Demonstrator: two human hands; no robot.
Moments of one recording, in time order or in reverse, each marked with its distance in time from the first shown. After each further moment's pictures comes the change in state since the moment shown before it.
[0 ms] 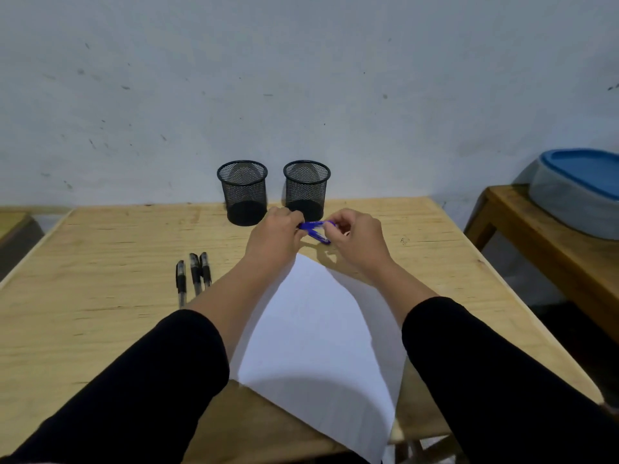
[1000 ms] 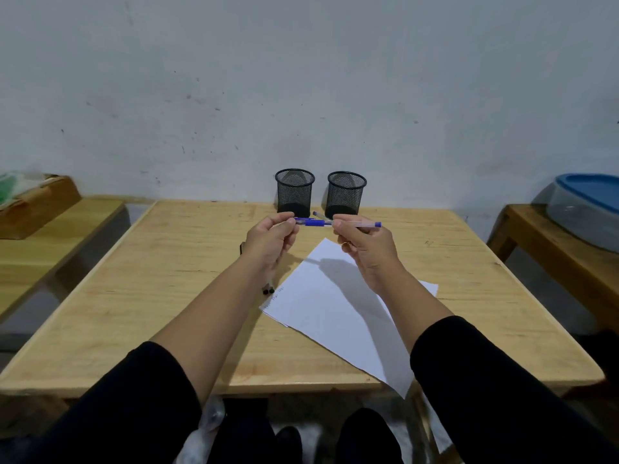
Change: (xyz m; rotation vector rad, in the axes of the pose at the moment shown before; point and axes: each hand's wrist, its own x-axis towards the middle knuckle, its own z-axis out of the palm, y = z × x) left_hand -0.088 -0.012 -0.097 -1.428 0.107 -0.756; right_hand -0.078 -0.065 0.016 0.794 -0.102 0.167
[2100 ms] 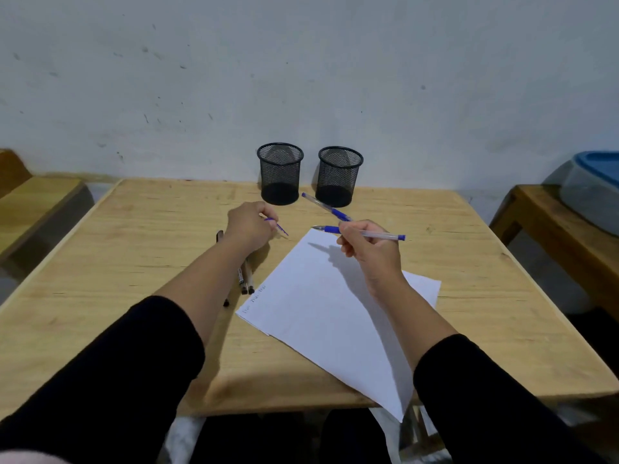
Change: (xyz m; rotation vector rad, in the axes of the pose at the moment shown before) left_hand 0.080 -0.022 -0.008 1.040 0.119 0.095; right_hand 0.019 0.034 -0.025 -0.105 0.118 0.012
